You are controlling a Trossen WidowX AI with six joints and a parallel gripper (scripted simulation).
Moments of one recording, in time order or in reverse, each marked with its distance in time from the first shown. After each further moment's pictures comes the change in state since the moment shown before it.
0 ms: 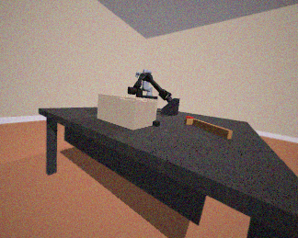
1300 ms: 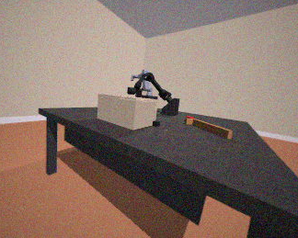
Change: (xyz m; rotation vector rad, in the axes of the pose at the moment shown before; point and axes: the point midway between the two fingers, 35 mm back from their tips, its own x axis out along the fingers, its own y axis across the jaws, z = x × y) arm 0.000 -0.004 -0.044 0.001 0.001 0.006
